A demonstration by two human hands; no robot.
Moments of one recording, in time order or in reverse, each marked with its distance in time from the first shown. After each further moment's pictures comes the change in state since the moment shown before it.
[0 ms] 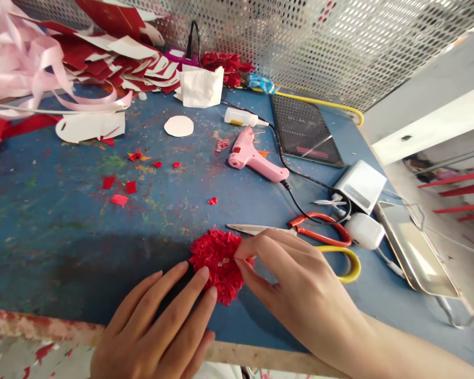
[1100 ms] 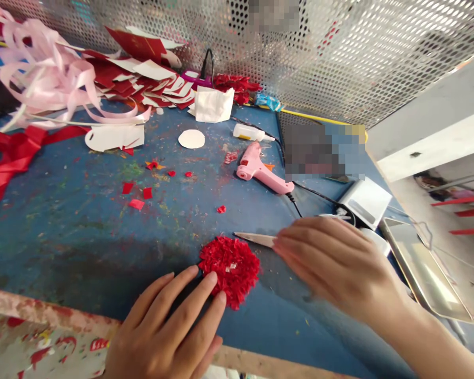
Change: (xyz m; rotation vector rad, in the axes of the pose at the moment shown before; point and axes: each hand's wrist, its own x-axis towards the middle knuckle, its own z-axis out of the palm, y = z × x) left_hand 0.002 0.002 0.001 0.012 0.025 -0.033; right_hand 0.000 0.048 -0.031 -0.363 0.058 -0.375
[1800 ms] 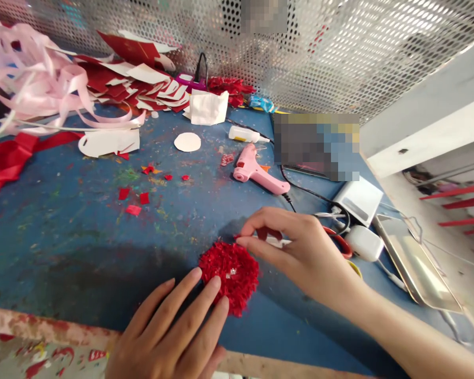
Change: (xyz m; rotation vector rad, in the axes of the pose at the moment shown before) left_hand -0.001 0.000 0.004 -0.020 0.000 0.008; right_hand 0.048 -0.019 0.009 0.587 -0.096 0.493
